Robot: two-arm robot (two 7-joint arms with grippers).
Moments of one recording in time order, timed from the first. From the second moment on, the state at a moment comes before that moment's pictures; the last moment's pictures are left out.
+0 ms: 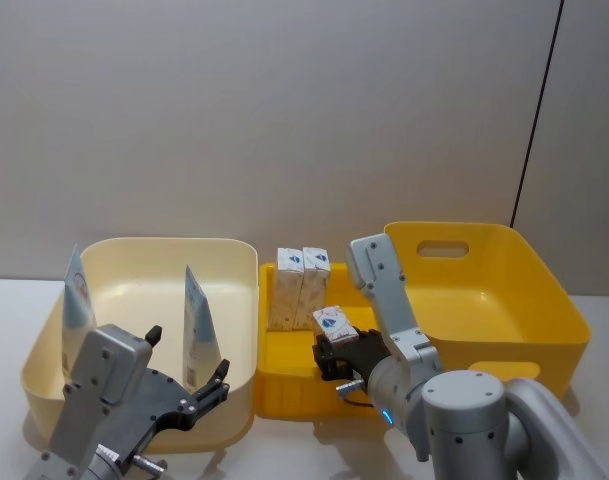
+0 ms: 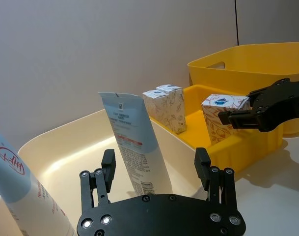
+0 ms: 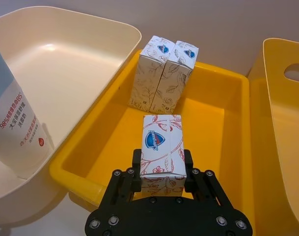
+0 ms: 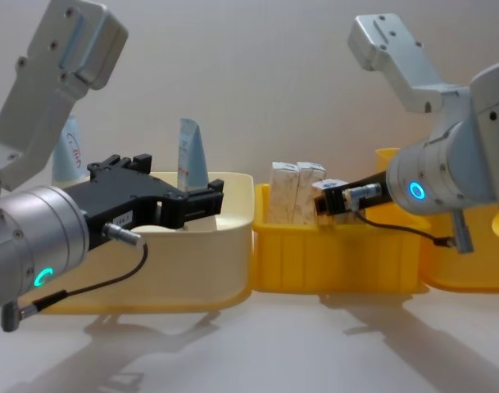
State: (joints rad) left arm -0.24 0.38 0.45 -1.63 -0.20 0.01 -0.01; right arm 0.49 0.06 -0.40 -1.40 0.12 0.65 -0.04
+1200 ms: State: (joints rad) left arm -0.24 0.38 0.45 -1.63 -0.20 0.01 -0.01; right arm 0.52 0.13 -0.37 -1.53 0.06 0.48 -0.02
